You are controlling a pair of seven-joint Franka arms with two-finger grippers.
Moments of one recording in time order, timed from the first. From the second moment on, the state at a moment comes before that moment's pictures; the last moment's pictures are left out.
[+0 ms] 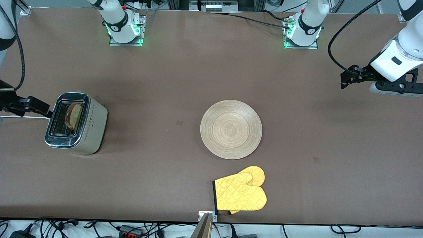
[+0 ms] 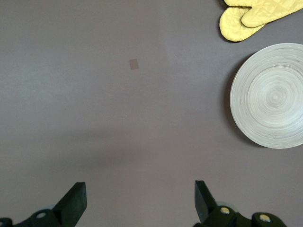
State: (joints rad) left arm 0.02 -0.02 -0.10 -1.68 0.00 1.66 -0.01; right arm 0.02 0.23 -0.07 -1.41 0.03 1.68 0.01
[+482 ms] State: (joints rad) left arm 0.02 -0.02 -0.10 -1.68 0.00 1.66 0.00; right arm 0.02 0.11 -0.05 -1.58 0.00 1.67 0.01
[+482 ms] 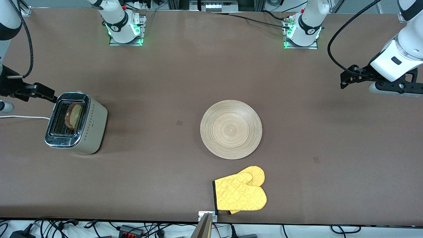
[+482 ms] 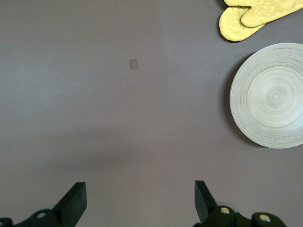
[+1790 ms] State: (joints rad) left arm 0.01 -0.02 -0.11 -1.68 0.00 1.66 0.00; right arm 0.01 0.03 -0.05 -1.66 -0.01 1.70 -0.05
